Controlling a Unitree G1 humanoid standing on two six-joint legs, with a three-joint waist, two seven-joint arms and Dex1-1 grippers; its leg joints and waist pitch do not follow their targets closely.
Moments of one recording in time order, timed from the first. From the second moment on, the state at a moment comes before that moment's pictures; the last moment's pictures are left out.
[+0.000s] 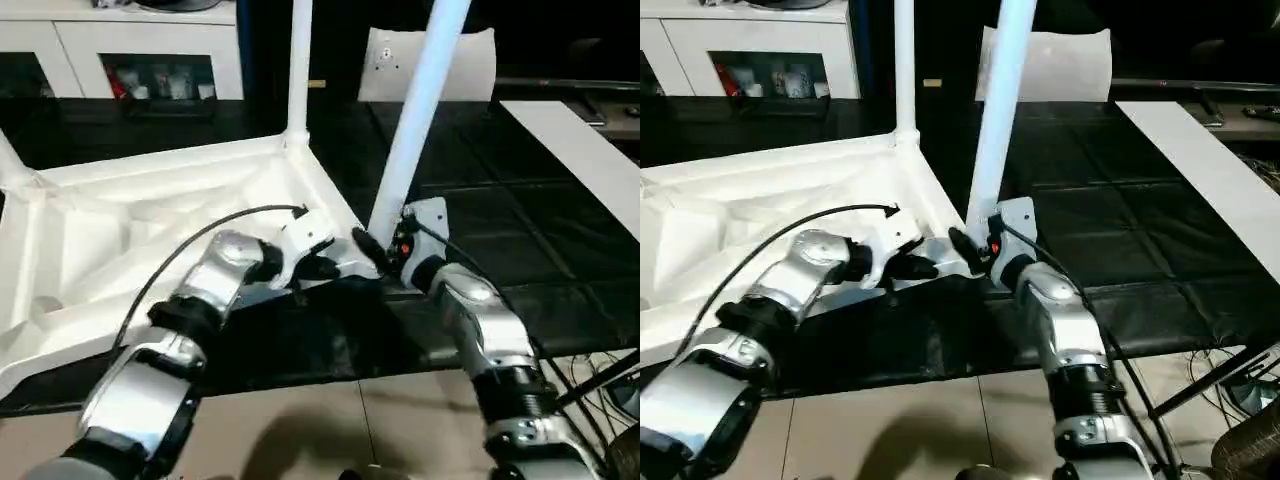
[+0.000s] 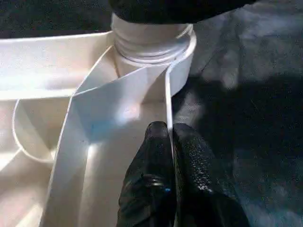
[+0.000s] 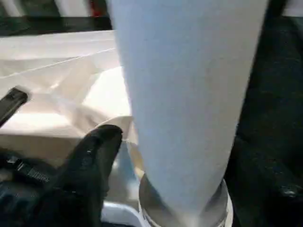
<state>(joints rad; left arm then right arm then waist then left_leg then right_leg) -0.79 0.22 -0.25 0.87 0.13 0.04 -1.02 -0.45 -0.09 -0.01 0.36 0.13 0.30 0.55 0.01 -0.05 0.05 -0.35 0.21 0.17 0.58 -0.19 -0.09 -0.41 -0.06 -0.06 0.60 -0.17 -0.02</state>
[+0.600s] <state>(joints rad) -0.75 0.36 -0.31 0.85 0.07 -0.13 -1.48 -0.36 -0.35 0.13 0.25 0.28 0.26 1.18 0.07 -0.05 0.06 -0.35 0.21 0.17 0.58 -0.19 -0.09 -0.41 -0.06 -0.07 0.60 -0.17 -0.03</state>
